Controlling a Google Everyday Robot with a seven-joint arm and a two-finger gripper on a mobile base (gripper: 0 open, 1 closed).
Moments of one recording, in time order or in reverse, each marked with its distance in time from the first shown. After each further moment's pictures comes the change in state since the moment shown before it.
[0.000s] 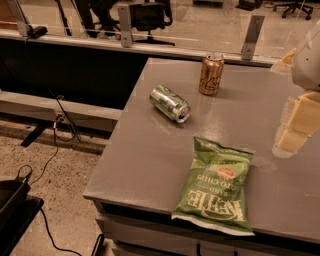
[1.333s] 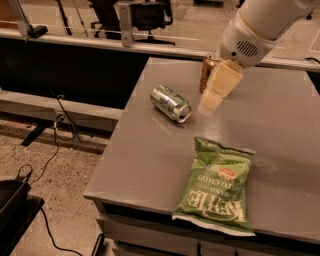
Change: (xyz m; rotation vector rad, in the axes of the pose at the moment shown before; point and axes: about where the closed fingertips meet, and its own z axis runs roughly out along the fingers) arm -0.104 -0.068 0.056 -0.083 -0.166 0.112
